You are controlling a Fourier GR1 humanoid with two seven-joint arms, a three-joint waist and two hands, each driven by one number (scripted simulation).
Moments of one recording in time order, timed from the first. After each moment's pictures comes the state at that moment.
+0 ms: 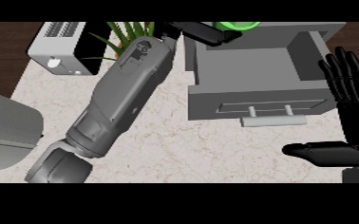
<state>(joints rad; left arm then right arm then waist) -1.22 0.00 -0.13 -0.60 0.35 0.27 -0.34 -0.08 -0.18 -0.18 -1.90 -0.06 0.22 -0.04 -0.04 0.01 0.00</state>
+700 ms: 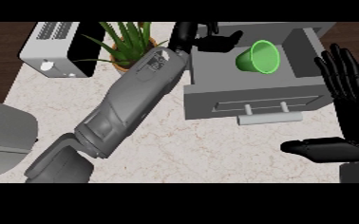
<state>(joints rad) -1.27 0.00 -0.46 -0.47 0.54 0.39 -0.32 -0.11 -0.19 -0.17 -1.87 -0.06 0.23 -0.06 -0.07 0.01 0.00</state>
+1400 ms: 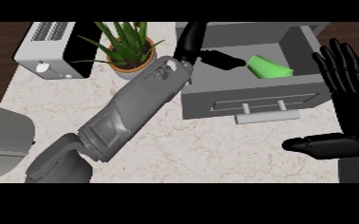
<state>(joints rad) -1.25 0.00 -0.67 -0.46 0.59 0.50 -0.30 -0.15 -0.19 -0.18 -1.84 -0.11 0.27 -0.06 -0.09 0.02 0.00</state>
